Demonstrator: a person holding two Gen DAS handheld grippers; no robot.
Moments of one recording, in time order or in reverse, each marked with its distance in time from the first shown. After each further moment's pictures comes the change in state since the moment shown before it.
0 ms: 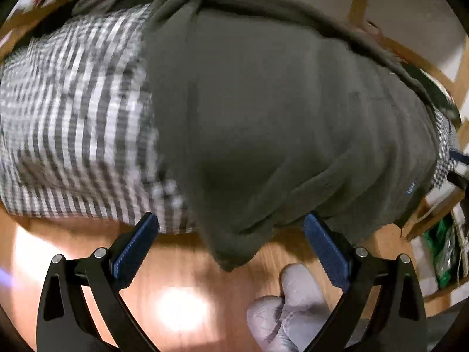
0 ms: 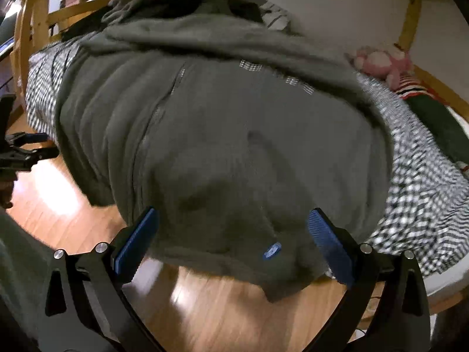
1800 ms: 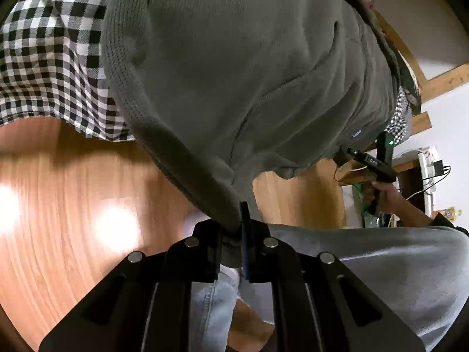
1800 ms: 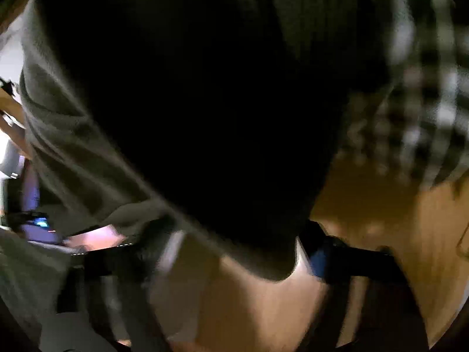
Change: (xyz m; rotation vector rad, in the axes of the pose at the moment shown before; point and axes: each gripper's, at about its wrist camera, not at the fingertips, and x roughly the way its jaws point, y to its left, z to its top) left arm 0.001 0.027 -0.015 -0.081 0.475 -0.327; right arm 0.144 -0.144 -0.139 0.551 0.277 0.473
